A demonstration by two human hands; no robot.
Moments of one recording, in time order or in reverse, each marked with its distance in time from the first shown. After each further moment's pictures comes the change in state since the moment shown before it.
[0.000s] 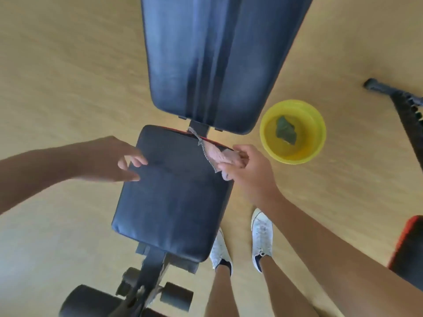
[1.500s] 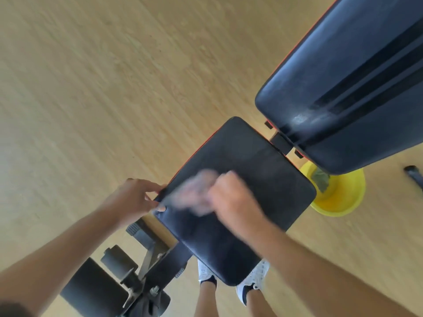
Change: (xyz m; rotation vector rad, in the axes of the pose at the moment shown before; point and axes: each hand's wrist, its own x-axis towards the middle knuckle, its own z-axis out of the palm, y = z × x) left_hand 0.000 -0.118 0.218 -0.901 0.331 -0.282; right_hand -0.006 -0.022 0.197 -0.861 -0.424 -0.998
